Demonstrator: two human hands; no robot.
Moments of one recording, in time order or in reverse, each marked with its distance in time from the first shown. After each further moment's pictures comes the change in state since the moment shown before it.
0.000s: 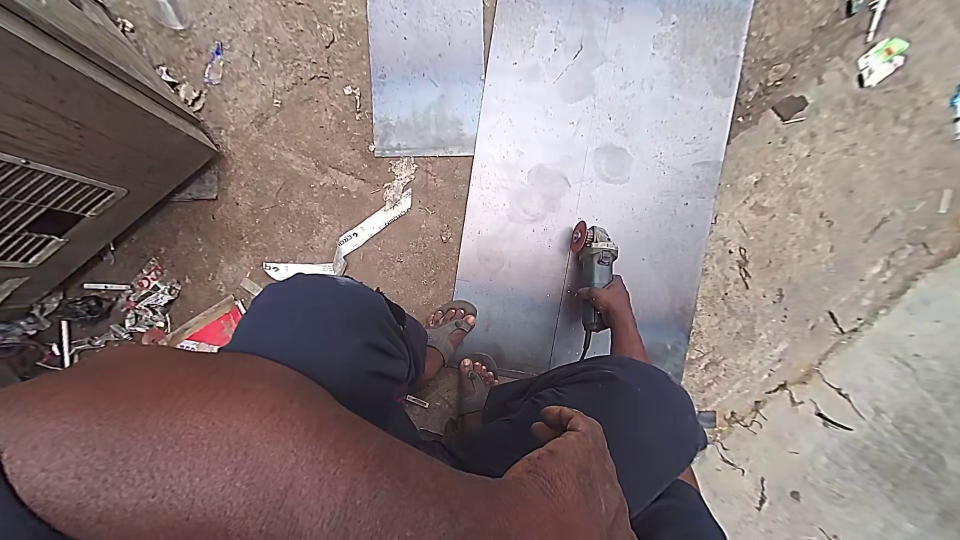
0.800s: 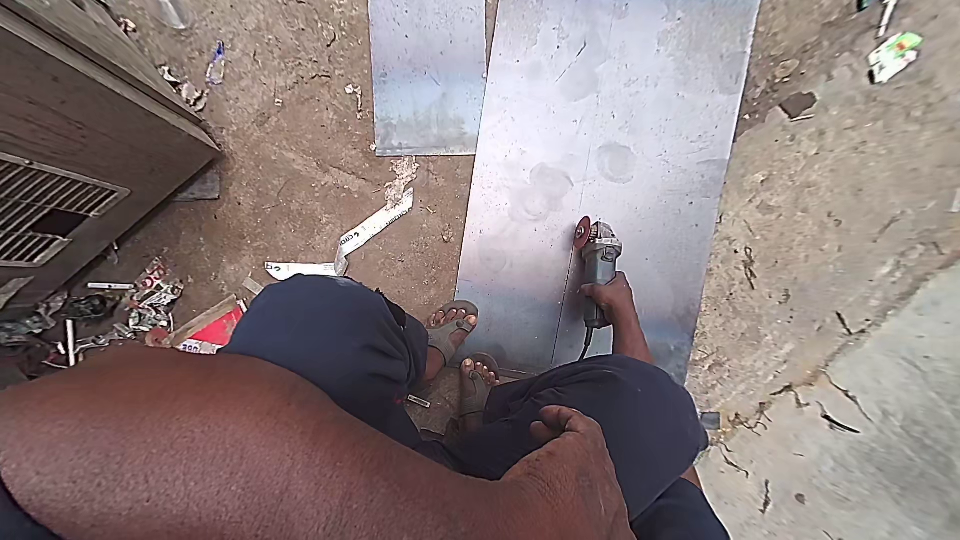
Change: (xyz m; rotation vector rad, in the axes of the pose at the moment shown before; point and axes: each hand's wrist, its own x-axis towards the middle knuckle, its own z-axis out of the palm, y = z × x) left_hand -0.001 -0.003 -0.004 0.014 -0.043 -0.011; right_hand 0.004 -0.006 0.002 0.014 0.023 -0.005
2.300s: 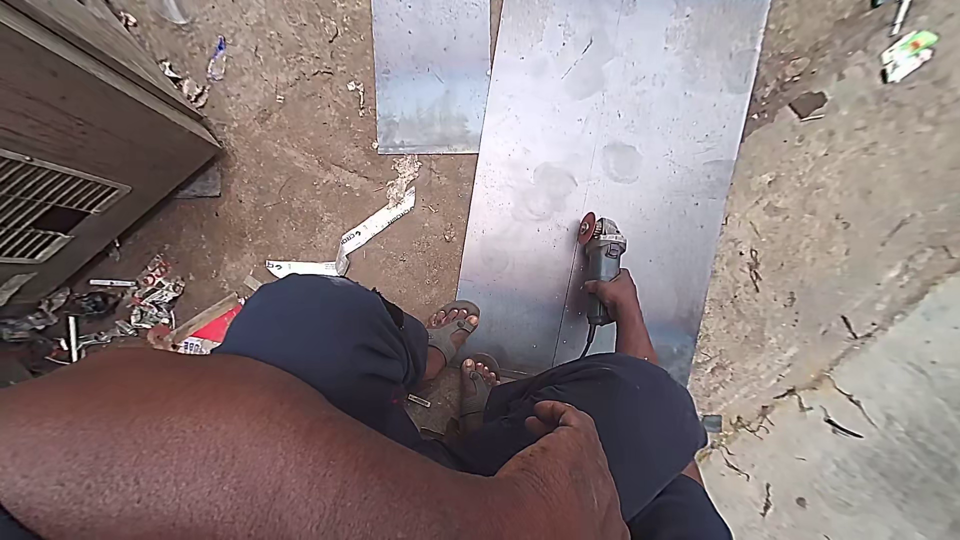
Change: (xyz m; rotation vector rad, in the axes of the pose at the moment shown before) left_hand -0.001 -0.007 0.002 0.003 -0.015 -0.012; right_hand 0.017 0.000 0.001 0.015 -0.005 -0.016
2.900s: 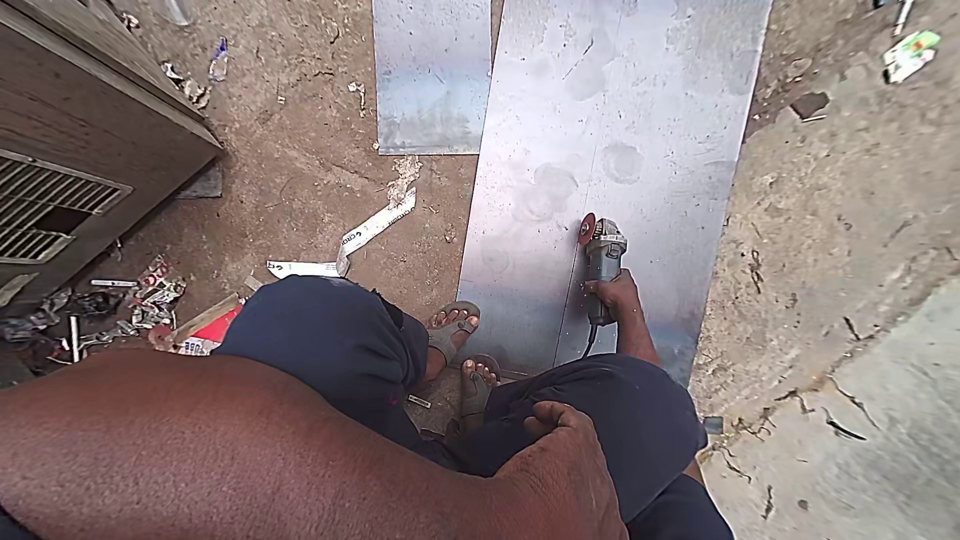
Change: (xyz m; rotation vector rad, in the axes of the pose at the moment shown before) left_hand 0.004 0.007 0.018 0.134 0.156 -0.070; right_hand 0.001 -0.003 0.000 0.015 -0.004 0.012
